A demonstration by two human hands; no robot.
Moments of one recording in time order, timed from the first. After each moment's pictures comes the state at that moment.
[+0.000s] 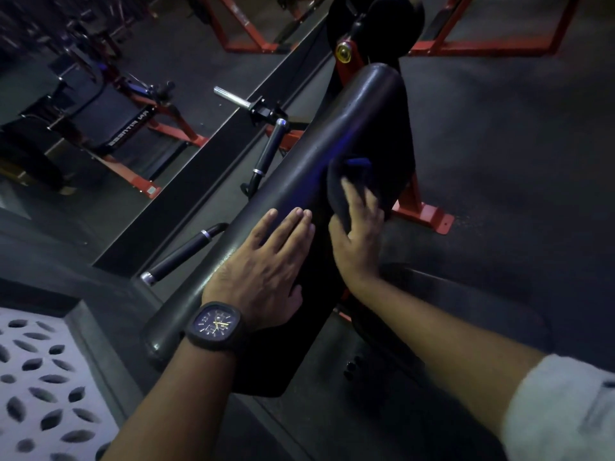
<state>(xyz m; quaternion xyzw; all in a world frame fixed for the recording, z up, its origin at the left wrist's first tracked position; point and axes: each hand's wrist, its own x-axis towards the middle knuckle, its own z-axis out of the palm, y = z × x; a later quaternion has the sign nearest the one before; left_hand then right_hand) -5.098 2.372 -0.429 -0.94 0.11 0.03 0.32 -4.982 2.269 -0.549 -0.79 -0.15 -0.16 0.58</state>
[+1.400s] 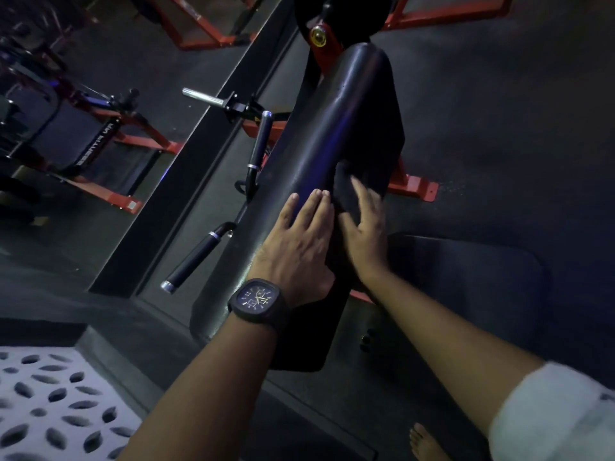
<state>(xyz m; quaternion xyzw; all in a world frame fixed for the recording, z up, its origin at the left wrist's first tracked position) -5.098 2.371 -0.417 -0.95 0.14 0.03 0.27 -5.022 2.277 -0.536 -0.76 -0.05 -0.07 0.64</state>
